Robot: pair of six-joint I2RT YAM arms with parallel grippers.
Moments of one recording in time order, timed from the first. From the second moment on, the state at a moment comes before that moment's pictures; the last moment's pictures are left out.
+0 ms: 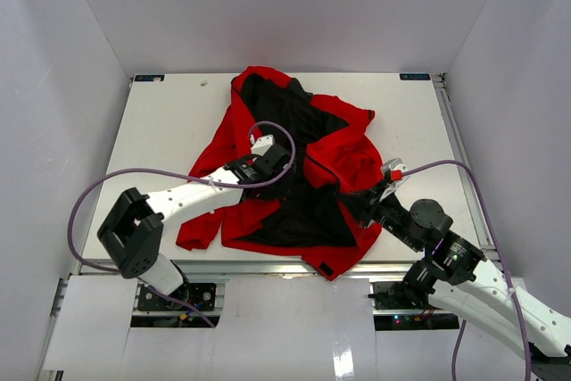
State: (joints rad) left arm -0.86 1.57 1.10 -0.55 -0.32 -0.95; right arm 0.90 0.41 0.48 -0.14 0.07 0.31
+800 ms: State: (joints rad) left arm -0.83 1.11 0.75 -0.12 -0.09 -0.68; right arm 0.90 0.49 0.48 -0.06 -0.05 0.29
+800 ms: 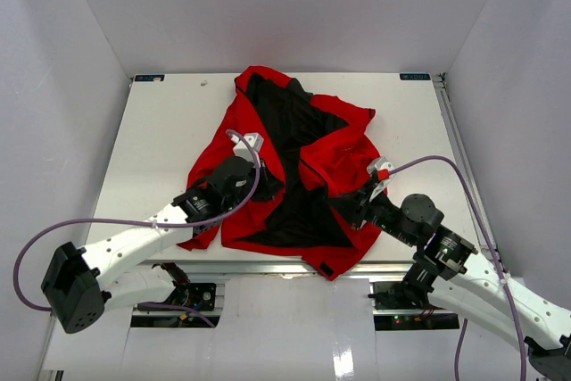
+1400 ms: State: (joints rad) left arm -0.83 0.72 0.44 0.40 0.07 -0.52; right arm 0.90 0.76 0.42 0.36 -0.26 0.39
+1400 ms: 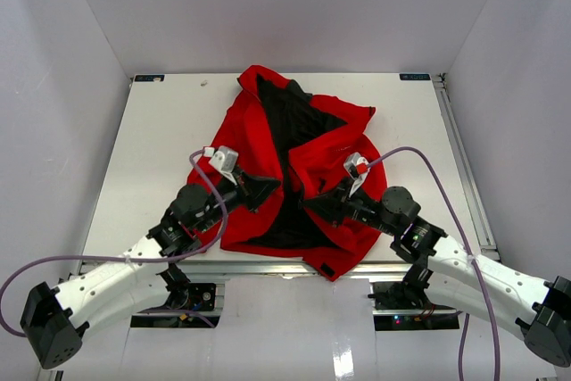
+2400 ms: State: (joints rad) left arm -0.83 0.74 0.27 0.94 0.26 -0.52; right arm 0.90 0.82 0.42 0.56 -0.44 0.44
